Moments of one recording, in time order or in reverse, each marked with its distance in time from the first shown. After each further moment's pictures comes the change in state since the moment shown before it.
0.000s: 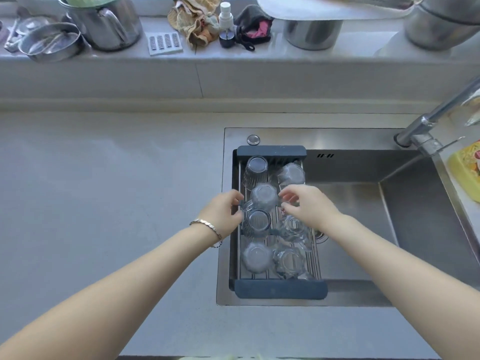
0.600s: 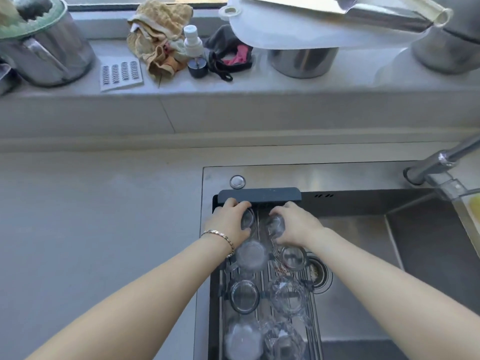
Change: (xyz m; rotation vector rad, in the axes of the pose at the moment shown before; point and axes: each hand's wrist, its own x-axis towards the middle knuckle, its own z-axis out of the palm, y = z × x) left_hand 0.156 0.027 0.016 0.375 -0.051 0.025; right_hand 0.130 0.048 -0.009 -0.245 -0.262 0.142
